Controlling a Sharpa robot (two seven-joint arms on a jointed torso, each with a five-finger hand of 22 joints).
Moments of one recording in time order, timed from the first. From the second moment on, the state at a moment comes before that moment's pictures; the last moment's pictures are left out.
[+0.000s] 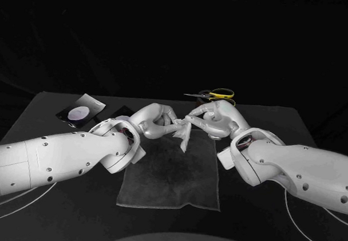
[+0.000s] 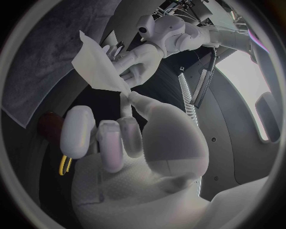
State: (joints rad) left arm 1.12 -0.66 -0.12 1.49 -0.93 -0.53 0.08; left_hand 1.57 0.01 0.17 0.29 0.05 0.63 0.14 0.99 0.21 0.66 0.08 1.43 0.42 1.13 0.03 1.63 0.93 0.16 0.95 0.14 1.17 0.91; right arm 1.14 -0.83 -0.13 1.69 -0.72 -0.66 0.13; right_hand 1.19 -0.09 0.57 -0.01 0.05 1.11 0.04 0.35 0.48 1.46 -0.03 1.41 1.31 1.46 -0.08 1.53 1.31 0.07 1.43 0.02 1.20 1.31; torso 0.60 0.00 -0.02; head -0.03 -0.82
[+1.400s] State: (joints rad) left arm 1.25 -0.66 -0.08 1.41 -0.81 -0.13 -0.06; left_hand 1.37 -0.18 0.82 0.11 0.04 0.78 0.11 0.89 0.15 0.84 0.04 1.40 0.52 1.26 0.00 1.63 1.11 0.15 0.99 0.11 1.26 0.98; right arm 1.20 -0.81 -0.12 1.54 -0.83 -0.55 0.12; right_hand 1.19 -0.08 0.57 -0.01 0.05 1.10 0.04 0.35 0.48 1.46 -0.03 1.41 1.31 1.46 -0.08 1.54 1.31 0.07 1.43 0.02 1.21 1.31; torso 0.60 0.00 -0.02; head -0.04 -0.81
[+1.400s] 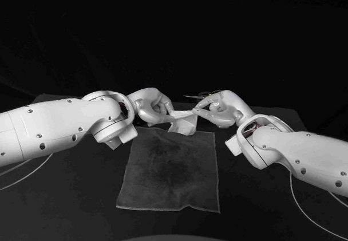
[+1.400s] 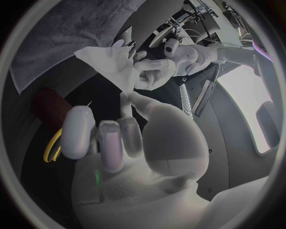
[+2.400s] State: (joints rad) left arm 1.26 -0.66 -0.07 1.35 -0.59 0.05 -0.19; left_hand 1.32 -0.16 0.80 0.11 0.04 0.79 0.10 0.86 0.15 0.83 0.03 1.39 0.51 1.25 -0.01 1.62 1.08 0.15 0.99 0.10 1.25 0.96; right arm 1.21 -0.79 -0.14 1.51 -0.85 -0.40 0.06; right_hand 1.18 -0.09 0.58 -0.01 0.04 1.10 0.04 0.35 0.48 1.47 -0.03 1.40 1.31 1.46 -0.08 1.54 1.31 0.07 1.43 0.02 1.21 1.31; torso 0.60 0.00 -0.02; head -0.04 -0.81
